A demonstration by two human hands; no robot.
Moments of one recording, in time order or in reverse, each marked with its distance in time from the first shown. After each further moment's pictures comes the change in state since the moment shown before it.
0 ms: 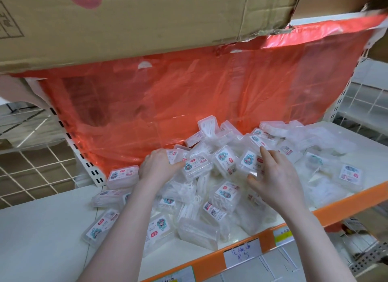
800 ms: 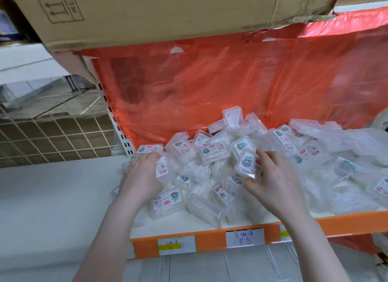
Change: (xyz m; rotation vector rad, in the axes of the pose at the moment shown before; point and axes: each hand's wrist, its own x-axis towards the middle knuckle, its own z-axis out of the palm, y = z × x) left_hand -0.104 -0.048 -0.018 0.052 0.104 -0.103; right_hand -0.017 -0.021 -0.004 0.188 -0.066 -0.184
